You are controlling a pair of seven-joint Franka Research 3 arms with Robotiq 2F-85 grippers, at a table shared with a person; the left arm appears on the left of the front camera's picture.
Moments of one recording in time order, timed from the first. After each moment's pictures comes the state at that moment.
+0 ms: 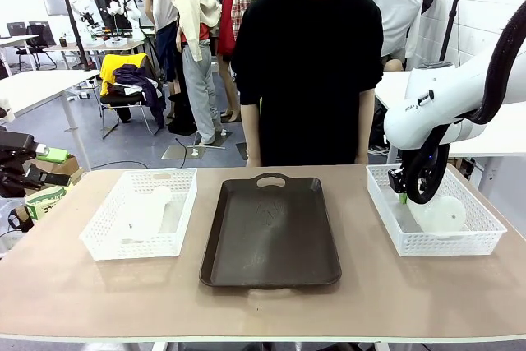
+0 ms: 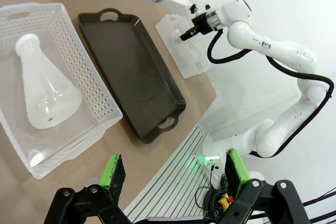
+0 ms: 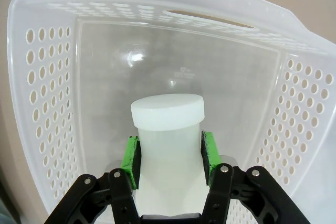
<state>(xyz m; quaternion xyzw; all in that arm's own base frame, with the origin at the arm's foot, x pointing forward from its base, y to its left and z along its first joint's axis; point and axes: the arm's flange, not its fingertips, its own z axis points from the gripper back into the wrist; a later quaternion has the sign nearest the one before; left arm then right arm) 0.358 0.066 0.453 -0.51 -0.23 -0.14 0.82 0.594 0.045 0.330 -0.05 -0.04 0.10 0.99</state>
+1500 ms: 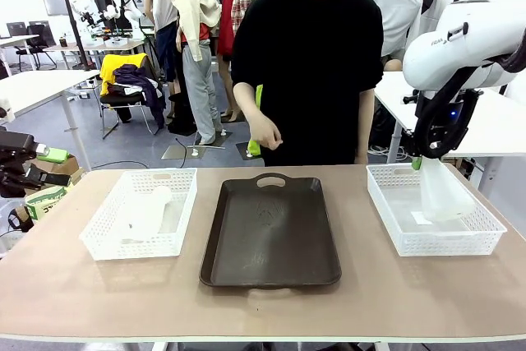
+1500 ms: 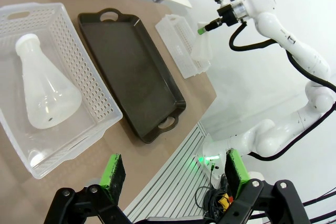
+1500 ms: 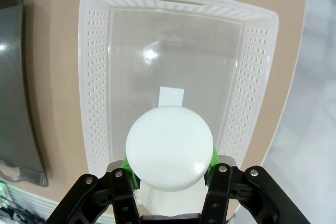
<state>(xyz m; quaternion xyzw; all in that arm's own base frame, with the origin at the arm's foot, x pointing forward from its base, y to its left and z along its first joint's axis) 0.358 0.066 0.453 -0.51 -0.23 -0.14 0.82 0.572 0.026 0.443 -0.01 -0.04 0.08 1.00</state>
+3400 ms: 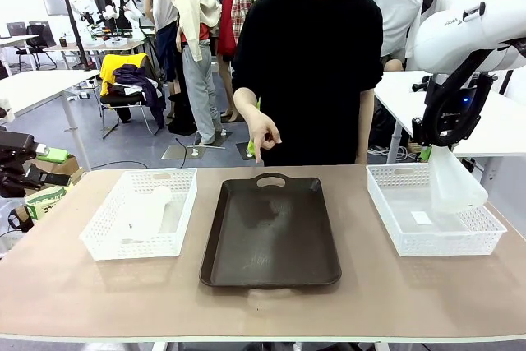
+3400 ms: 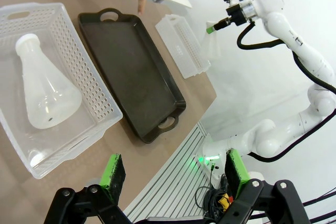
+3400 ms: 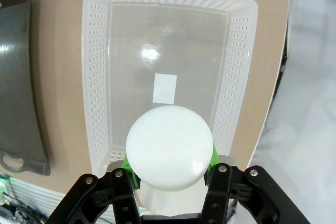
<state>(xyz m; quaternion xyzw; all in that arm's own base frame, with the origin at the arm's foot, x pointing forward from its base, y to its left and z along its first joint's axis) 0.358 0.066 0.453 -0.51 -0.23 -0.14 0.82 0.559 0.017 0.473 -0.01 -0.04 0.08 1.00</state>
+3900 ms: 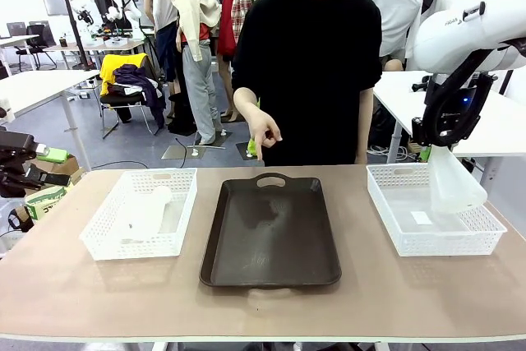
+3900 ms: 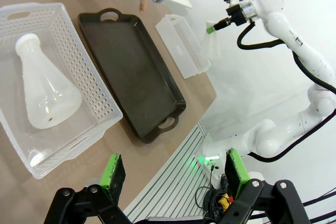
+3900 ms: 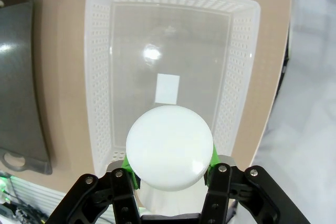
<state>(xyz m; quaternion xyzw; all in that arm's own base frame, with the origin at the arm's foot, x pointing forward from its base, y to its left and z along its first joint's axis) 0.358 0.066 0.453 -0.51 -0.23 -0.14 0.82 0.559 0.020 0.475 0.00 -0.05 0.08 1.00</state>
